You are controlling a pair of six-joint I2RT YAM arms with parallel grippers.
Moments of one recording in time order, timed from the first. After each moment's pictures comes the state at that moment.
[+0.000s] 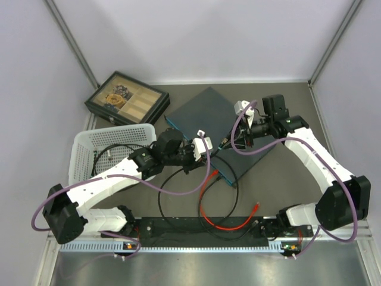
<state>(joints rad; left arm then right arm) -0.85 1.20 0.92 -0.26 0.40 0.26 0.32 1.34 1.16 -0.63 -1.27 -0.65</state>
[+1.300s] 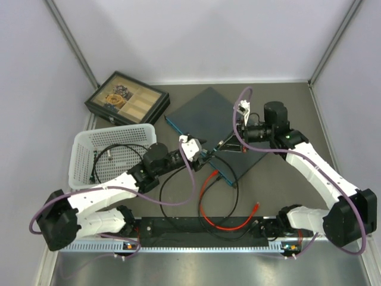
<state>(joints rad) -0.88 1.08 0.61 0.45 0.25 0.21 0.38 1.21 0.98 -0.25 -1.08 0.10</state>
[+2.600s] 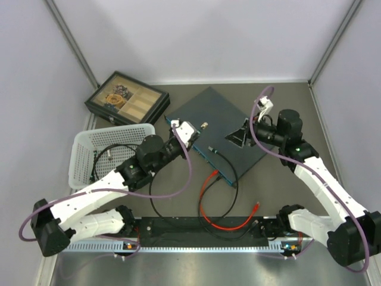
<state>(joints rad) -0.90 1.02 0.80 0.17 -0.07 0.16 0.32 1.03 0.83 -0.08 -0.69 0.39</state>
